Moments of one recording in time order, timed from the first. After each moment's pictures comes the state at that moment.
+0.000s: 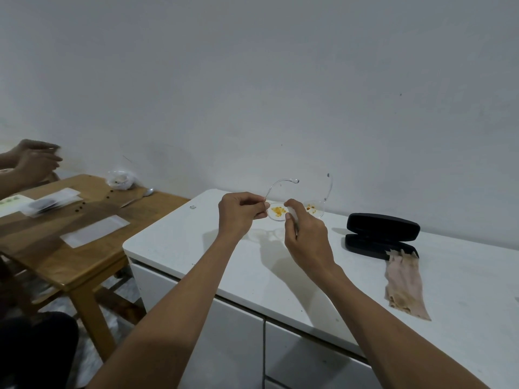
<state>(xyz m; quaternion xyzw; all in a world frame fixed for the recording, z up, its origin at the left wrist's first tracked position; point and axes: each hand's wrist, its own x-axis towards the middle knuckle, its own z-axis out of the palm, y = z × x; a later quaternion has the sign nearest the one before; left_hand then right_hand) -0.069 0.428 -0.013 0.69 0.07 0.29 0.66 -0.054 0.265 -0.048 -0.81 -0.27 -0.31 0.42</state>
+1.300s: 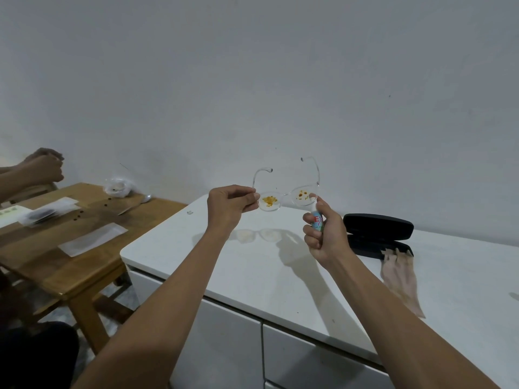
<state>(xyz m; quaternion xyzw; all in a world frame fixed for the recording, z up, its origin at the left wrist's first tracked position) -0.069 0.438 0.007 0.66 0.03 0.29 0.69 -0.038 0.227 -0.019 -0.39 -0.03 0.17 0.91</state>
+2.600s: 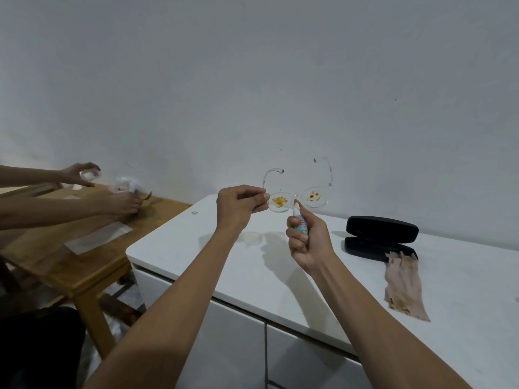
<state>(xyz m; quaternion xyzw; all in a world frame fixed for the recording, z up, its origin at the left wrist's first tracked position) -0.075 0.426 0.013 0.65 0.03 0.29 0.70 -0.048 0.261 -0.024 -0.28 -0.02 0.30 0.91</state>
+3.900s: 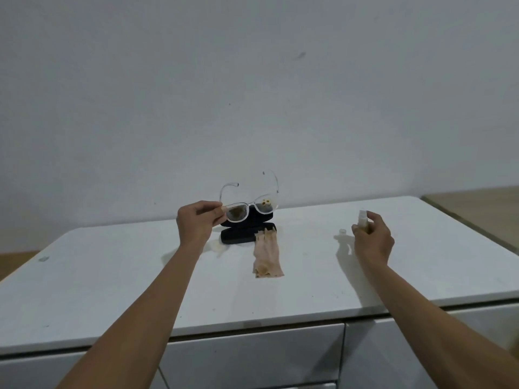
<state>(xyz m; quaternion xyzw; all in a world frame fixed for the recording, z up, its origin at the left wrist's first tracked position) -0.032 0.246 -0.014 0.66 -0.03 0.18 0.73 -0.096 -0.094 -0.076 -0.72 0.24 -0.34 0.55</state>
